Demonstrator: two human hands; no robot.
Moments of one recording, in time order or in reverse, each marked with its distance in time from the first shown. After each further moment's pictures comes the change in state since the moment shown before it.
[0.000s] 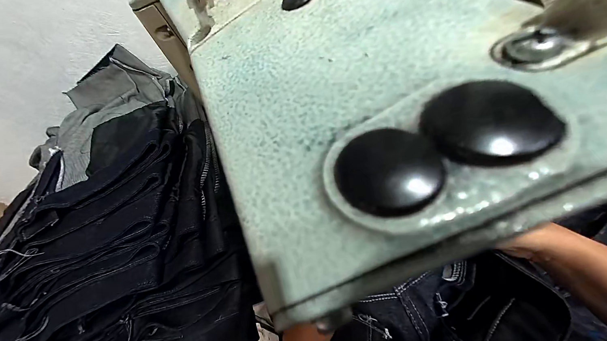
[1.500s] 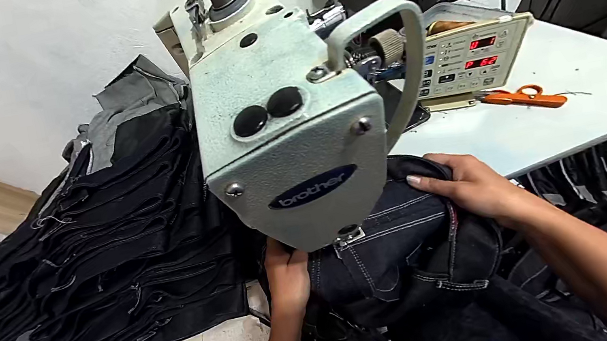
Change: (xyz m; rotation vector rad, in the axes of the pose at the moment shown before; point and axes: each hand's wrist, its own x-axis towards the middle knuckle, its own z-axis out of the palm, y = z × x) left_hand -0.002 0.015 0.009 -0.690 0.222 -0.467; right_hand 0.007 0.013 -0.042 -0.240 0.249 -0.085
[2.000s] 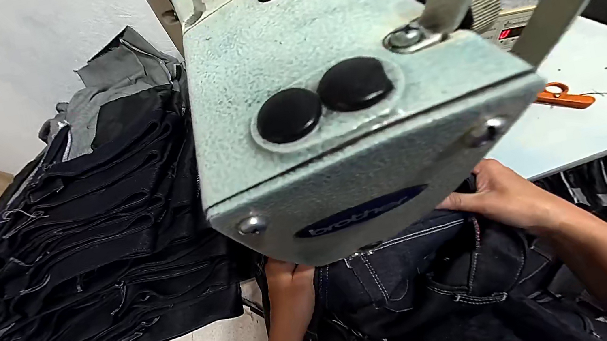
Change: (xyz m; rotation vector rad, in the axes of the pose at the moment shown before) left_hand -0.007 -0.006 -0.006 0.033 -0.035 0.054; right_hand 0.000 0.008 -0.003 0.025 -0.066 -0.047
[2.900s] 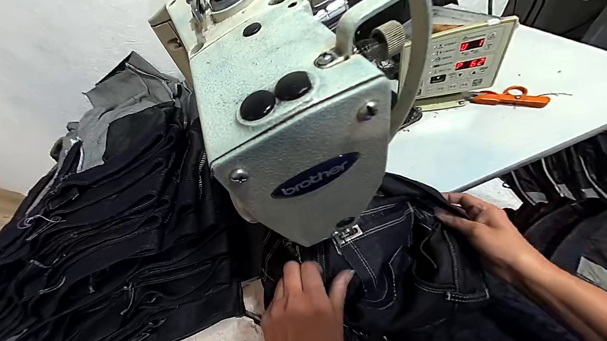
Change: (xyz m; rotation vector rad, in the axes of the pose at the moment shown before) left_hand -0.054 0.040 -0.009 1.191 0.054 0.674; right_hand -0.062 0.052 0.043 0.375 0.396 0.252
